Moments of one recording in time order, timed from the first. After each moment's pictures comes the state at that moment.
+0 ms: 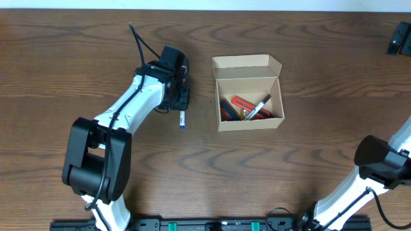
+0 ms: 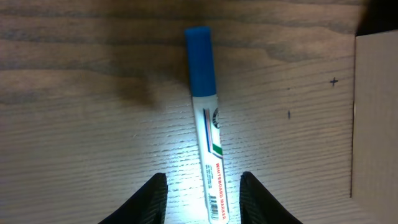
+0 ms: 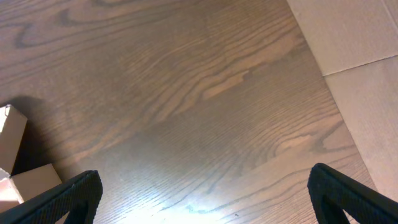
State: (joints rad) left arm -0.35 1.91 1.35 -0.78 0.11 -0.22; right arm -0.43 2.05 2.65 -1.66 0.12 -0.01
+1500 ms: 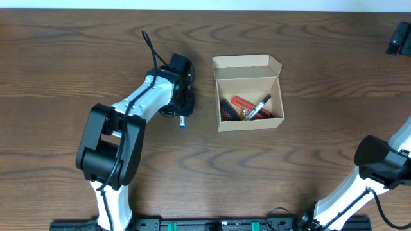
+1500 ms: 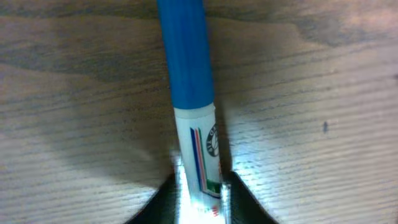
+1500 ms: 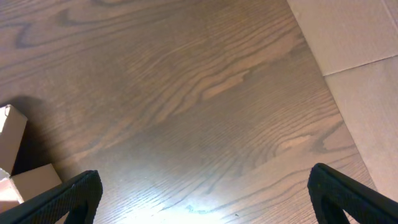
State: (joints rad) left arm -0.38 2.04 1.35 -0.75 0.11 -0.23; right arm -0.43 2.05 2.65 -1.66 0.12 -0.01
